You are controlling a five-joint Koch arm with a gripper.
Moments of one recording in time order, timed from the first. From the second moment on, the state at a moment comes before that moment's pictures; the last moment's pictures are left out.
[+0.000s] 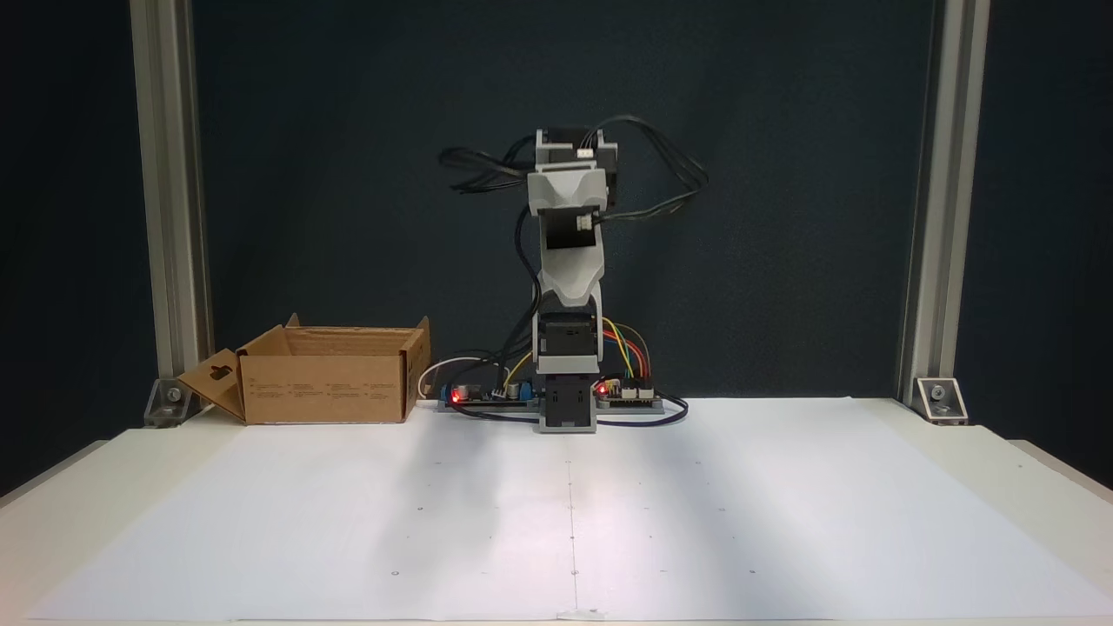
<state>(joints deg) -0.8 114.8 80.3 33.2 2.5</state>
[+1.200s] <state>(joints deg) 0.4 129.4 122.5 -16.2 2.5</state>
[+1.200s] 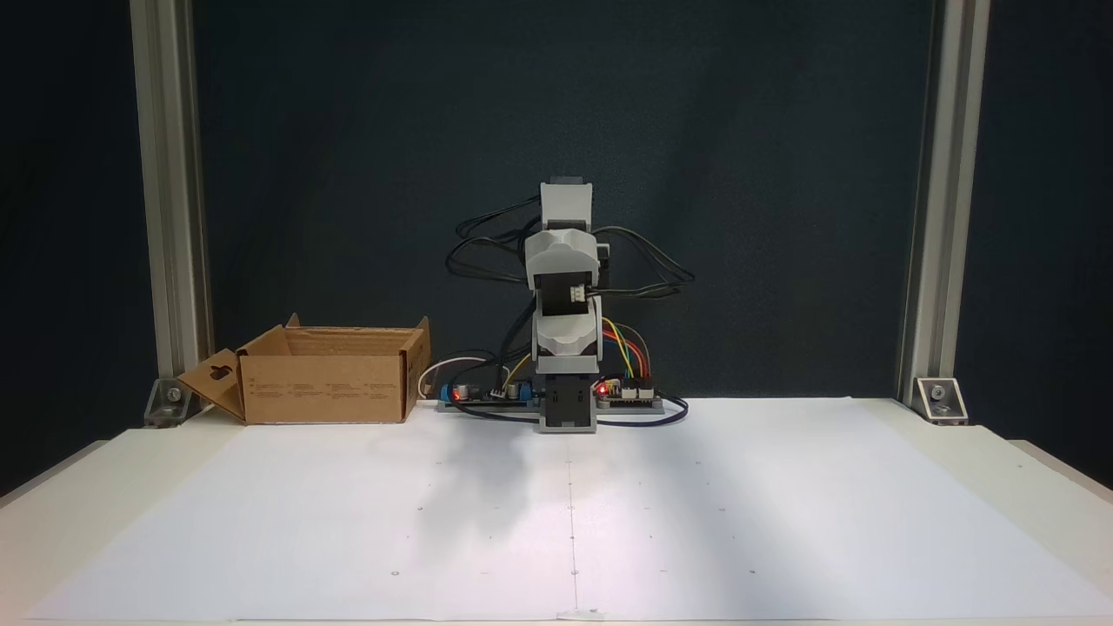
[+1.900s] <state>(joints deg) 3.3 129.4 139.1 -34.9 2.2</state>
